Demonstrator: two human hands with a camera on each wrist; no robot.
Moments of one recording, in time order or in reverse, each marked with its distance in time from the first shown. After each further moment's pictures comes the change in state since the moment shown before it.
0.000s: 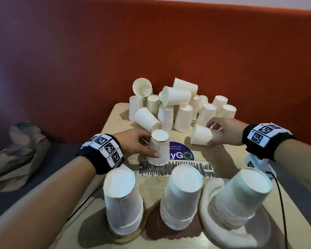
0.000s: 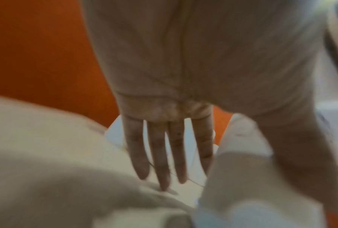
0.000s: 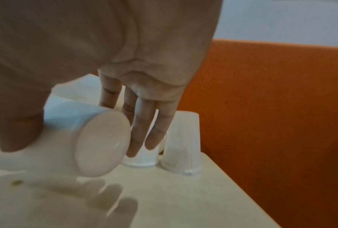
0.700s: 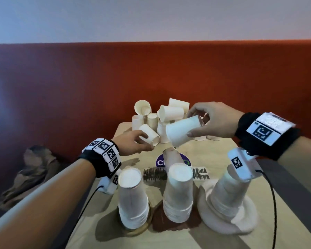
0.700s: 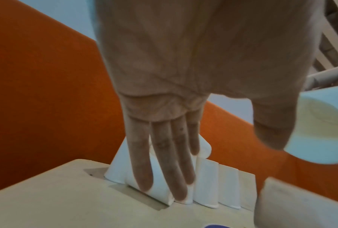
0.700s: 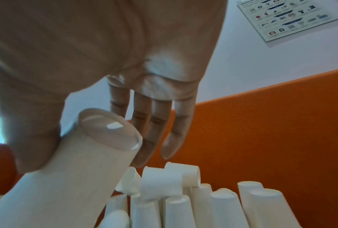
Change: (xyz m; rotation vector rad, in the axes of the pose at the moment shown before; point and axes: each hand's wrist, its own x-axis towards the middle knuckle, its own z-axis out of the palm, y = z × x) left_hand -0.043 0.040 -0.024 0.146 0.218 -0.064; right_hand -0.106 -0.094 -0.071 0.124 0.286 -0.272
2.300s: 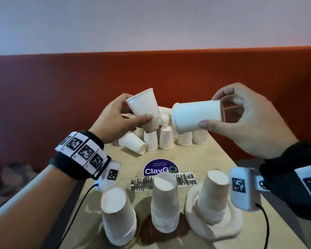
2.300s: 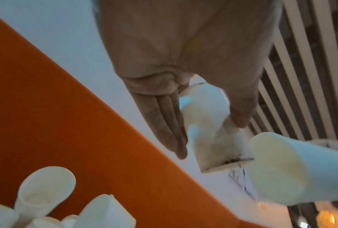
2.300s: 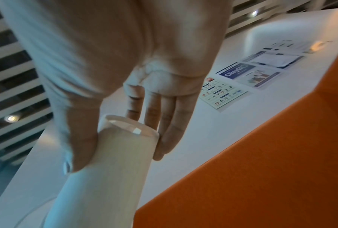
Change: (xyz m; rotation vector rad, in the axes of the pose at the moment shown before) left_hand -0.034 0.085 -0.042 -0.325 0.377 0.405; right_hand -0.100 -0.022 -0.033 0.304 0.567 0.067
